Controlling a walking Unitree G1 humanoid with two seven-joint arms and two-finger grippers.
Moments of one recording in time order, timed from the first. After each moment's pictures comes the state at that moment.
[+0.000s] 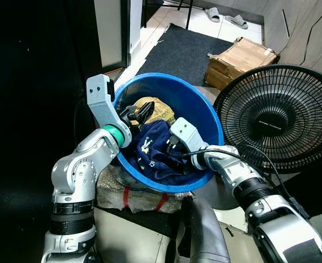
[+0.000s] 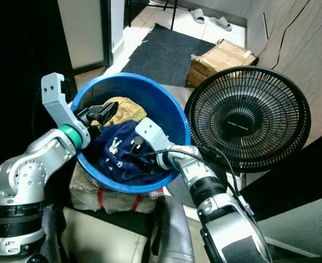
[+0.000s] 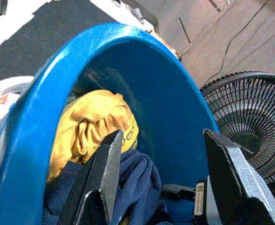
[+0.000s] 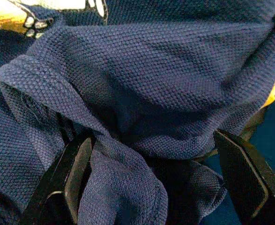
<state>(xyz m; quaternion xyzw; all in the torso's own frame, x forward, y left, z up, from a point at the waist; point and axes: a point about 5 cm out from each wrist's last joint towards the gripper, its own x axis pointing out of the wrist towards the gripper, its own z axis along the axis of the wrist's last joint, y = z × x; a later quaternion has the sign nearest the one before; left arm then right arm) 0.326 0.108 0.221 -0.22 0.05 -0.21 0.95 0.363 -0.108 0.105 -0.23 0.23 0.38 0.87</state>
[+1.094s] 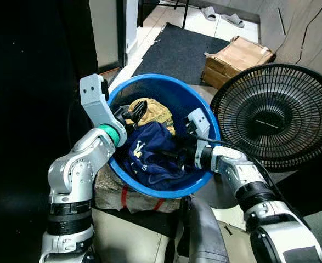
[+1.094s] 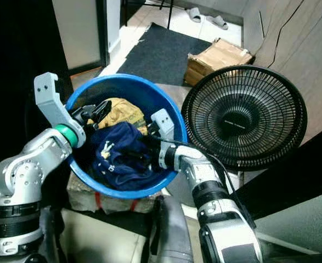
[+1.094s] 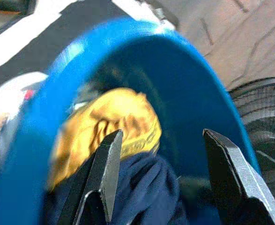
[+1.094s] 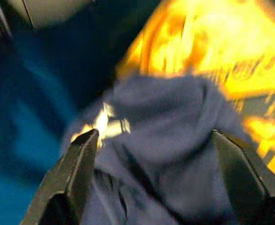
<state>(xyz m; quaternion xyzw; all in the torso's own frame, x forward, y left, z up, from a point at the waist) 0.326 0.121 0.219 -0.22 0.05 -0.17 0.96 0.364 -0.105 0.157 0.09 0.05 0.45 0.89</state>
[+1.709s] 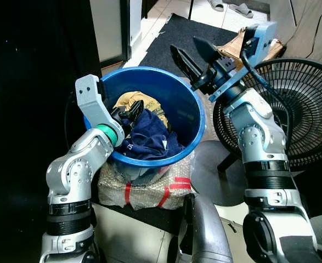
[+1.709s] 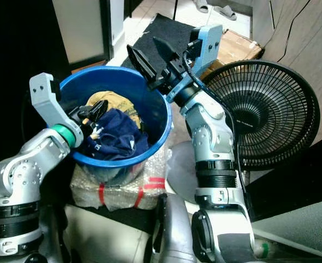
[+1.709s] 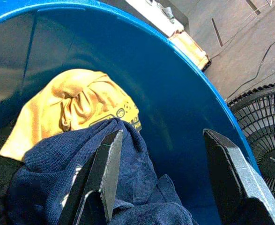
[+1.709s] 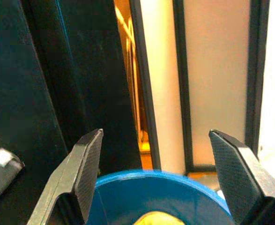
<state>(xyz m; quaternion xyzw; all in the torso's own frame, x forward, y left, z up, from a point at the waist) 0.327 0.119 0.222 -0.23 0.05 -0.17 0.96 0.363 -0.107 0.288 0.09 -0.21 0.38 0.90</state>
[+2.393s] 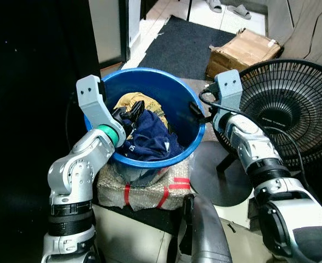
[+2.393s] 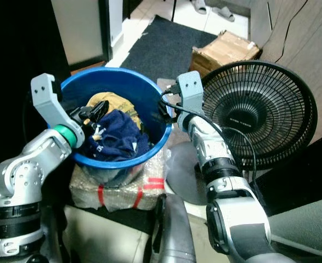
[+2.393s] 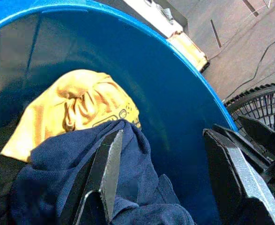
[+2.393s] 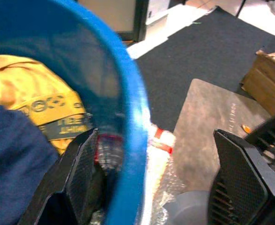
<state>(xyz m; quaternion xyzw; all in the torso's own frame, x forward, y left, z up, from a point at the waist) 0.326 0.118 0.219 -0.23 0.05 -0.17 0.96 0.403 -0.140 0.190 -0.07 0.04 0.16 0.98</state>
